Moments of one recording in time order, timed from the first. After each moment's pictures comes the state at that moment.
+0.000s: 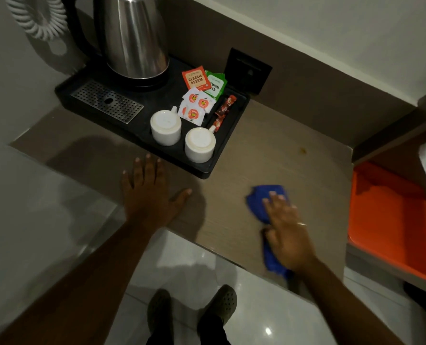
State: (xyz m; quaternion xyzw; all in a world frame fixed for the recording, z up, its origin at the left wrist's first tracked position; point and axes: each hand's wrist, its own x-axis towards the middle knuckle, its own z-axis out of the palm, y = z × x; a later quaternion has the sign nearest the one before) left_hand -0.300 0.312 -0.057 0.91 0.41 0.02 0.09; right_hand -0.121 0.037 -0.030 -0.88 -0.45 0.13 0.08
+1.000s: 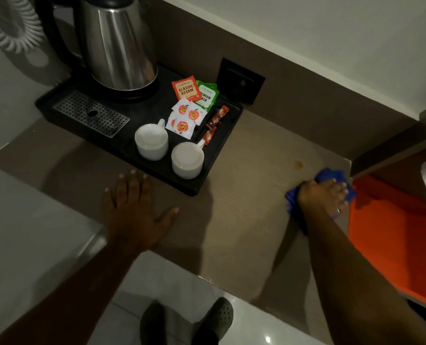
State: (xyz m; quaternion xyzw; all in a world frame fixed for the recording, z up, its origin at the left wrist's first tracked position) left_hand -0.296 0.309 -0.054 0.90 0.42 0.00 0.10; right_hand 0.029 0.099 -0.023 -0.99 0.05 0.09 0.10
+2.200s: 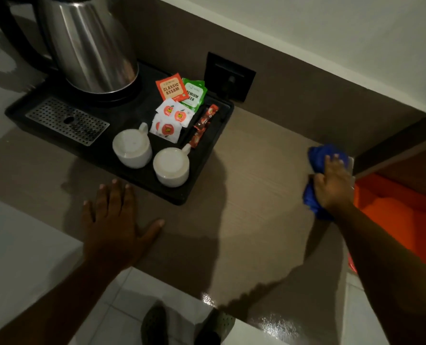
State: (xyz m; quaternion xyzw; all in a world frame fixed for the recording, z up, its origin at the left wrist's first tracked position) left_hand -0.292 0.313 -0.054 0.89 0.44 -0.05 0.08; right_hand 0.098 0.062 -0.030 -0.97 -0.23 0.07 0.09
